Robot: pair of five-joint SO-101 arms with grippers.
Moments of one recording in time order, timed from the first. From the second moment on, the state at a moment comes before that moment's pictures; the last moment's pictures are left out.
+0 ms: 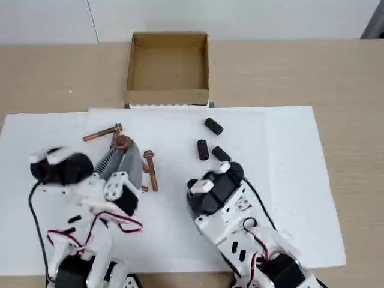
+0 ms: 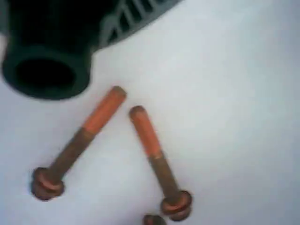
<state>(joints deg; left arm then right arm) 13.7 -103.0 74.7 48.7 30.8 -42.4 -103.9 78.1 63.0 -1.4</state>
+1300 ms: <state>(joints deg) 25.8 -103.3 77.3 44.6 38.3 -45.1 -103.6 82.4 51.1 4.7</state>
